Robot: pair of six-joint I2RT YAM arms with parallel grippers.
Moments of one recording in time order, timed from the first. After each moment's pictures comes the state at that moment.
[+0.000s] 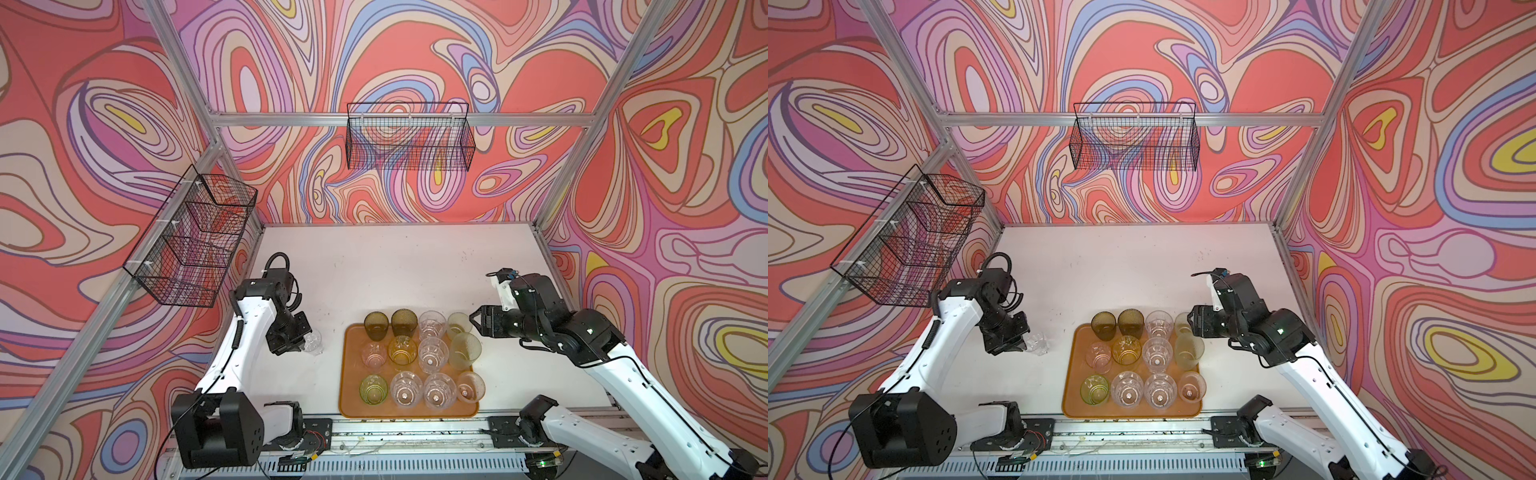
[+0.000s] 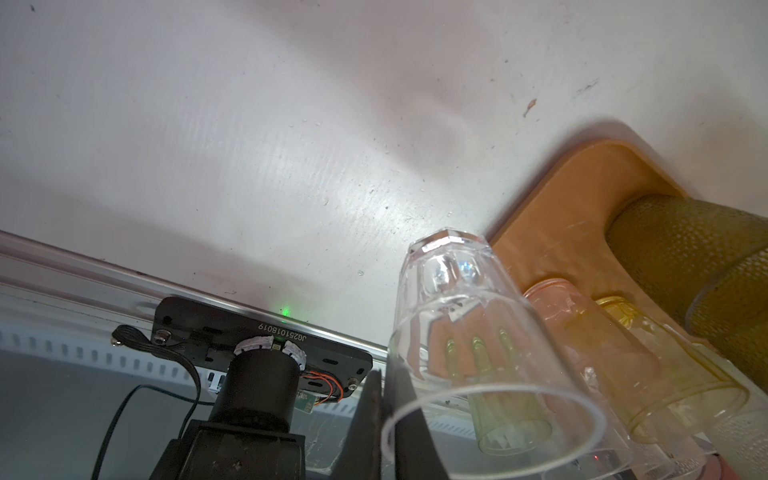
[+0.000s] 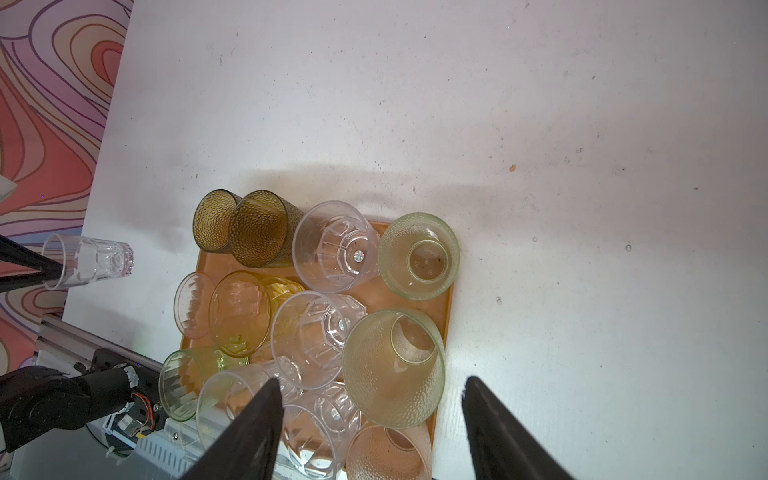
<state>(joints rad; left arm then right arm) 0.00 1.27 1.10 -1.43 0.12 -0.52 0.53 0.92 1.12 -1.07 -0.04 0.49</state>
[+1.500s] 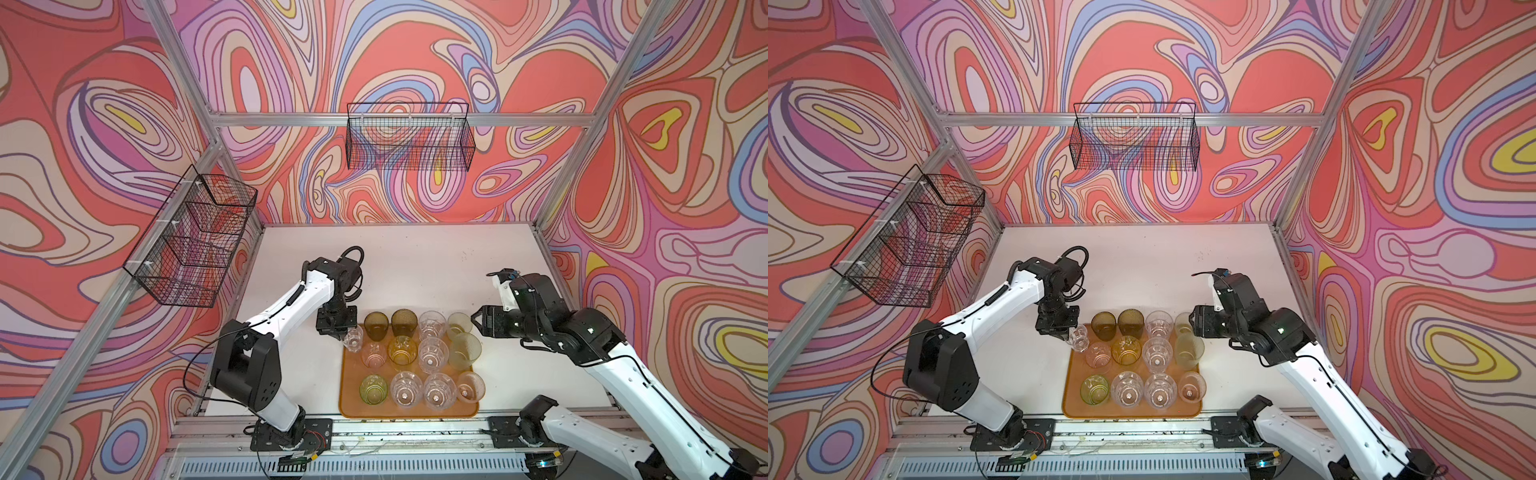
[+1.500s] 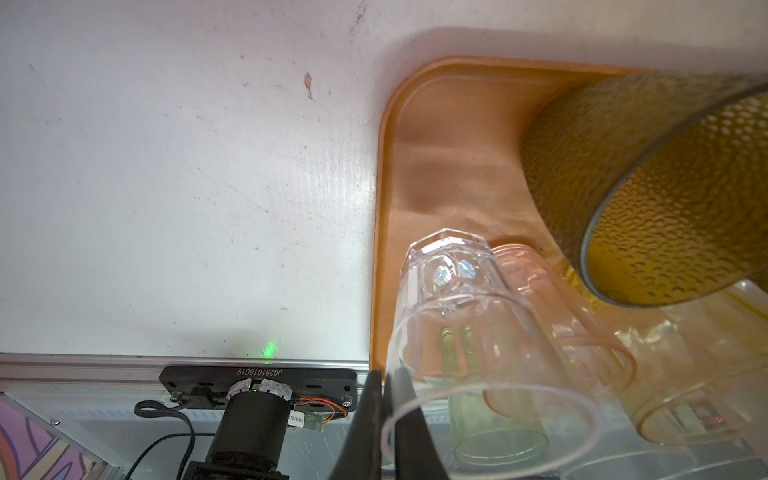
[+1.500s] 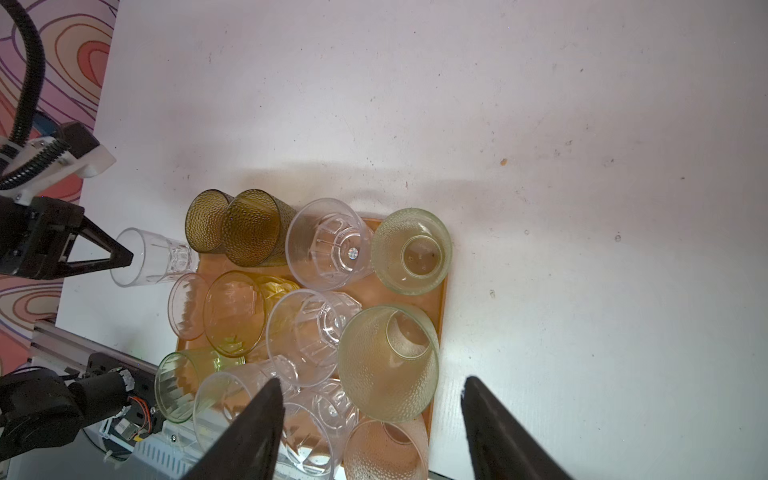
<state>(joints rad) -0.44 1.60 1.28 -1.37 0.09 -0.53 0.53 0.92 1.13 -1.10 -0.02 0.50</state>
